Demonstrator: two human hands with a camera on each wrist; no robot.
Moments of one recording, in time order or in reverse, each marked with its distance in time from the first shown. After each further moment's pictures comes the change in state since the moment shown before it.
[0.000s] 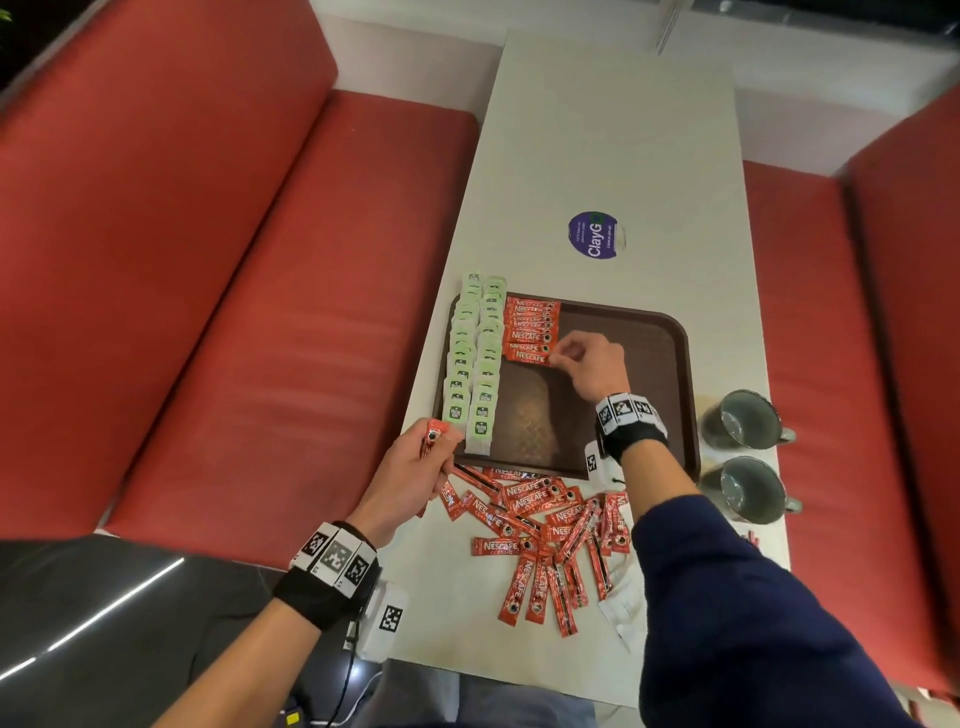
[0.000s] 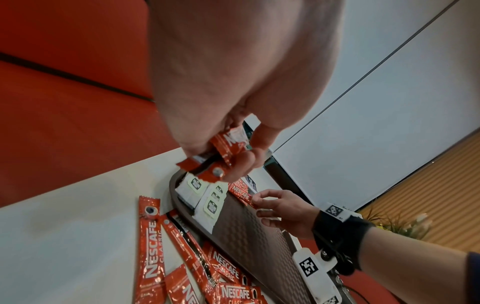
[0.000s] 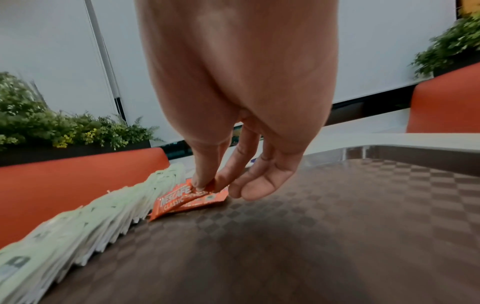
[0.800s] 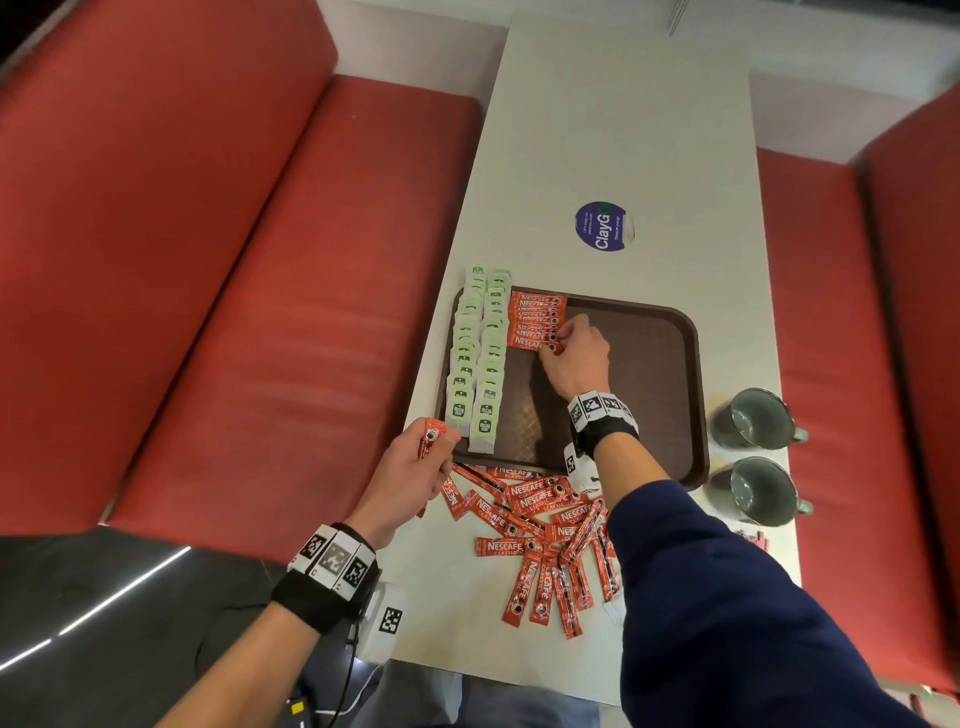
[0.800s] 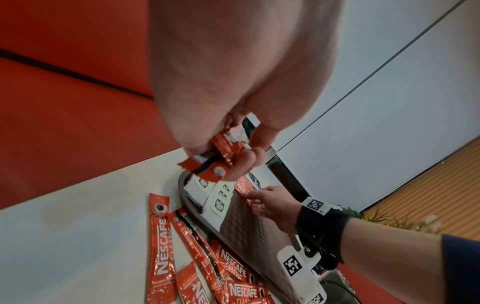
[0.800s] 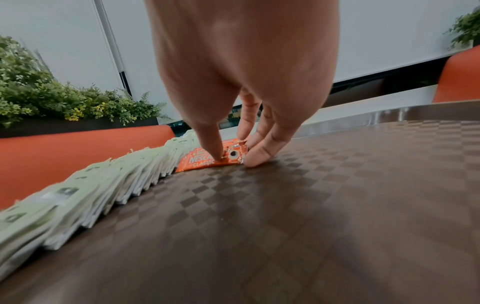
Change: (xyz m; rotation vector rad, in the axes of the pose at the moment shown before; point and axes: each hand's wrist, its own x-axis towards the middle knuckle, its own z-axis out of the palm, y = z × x) left_hand 0.007 -0.007 -0.005 -0.009 0.010 -0.036; right_hand 0.012 -0.010 0.043 -0.028 0.183 0.021
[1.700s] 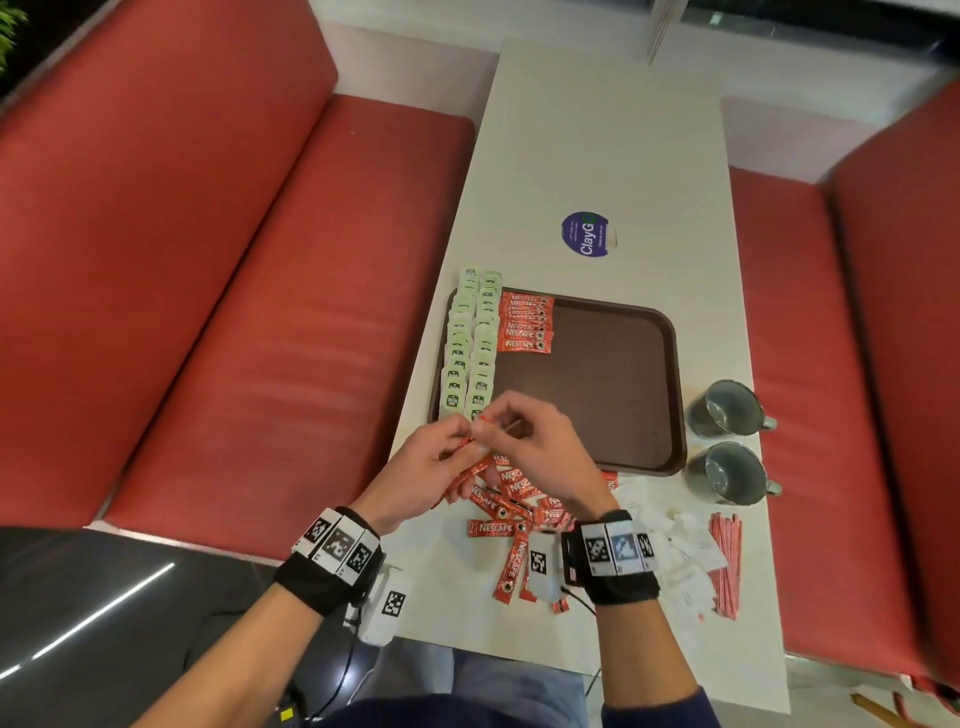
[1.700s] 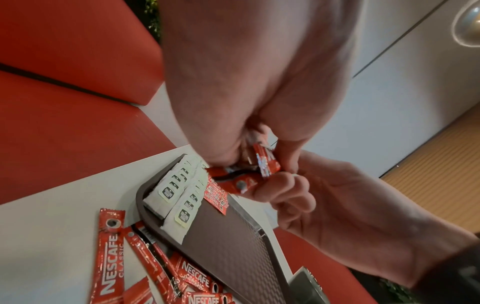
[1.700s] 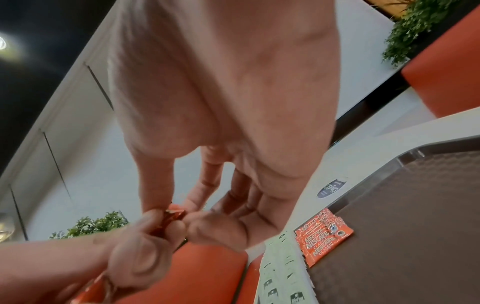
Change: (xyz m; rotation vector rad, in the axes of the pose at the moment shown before) left_hand -0.035 0.020 0.015 0.115 -0.304 0.214; right_hand -0.195 -0.076 -0.088 0.422 -0.453 -0.222
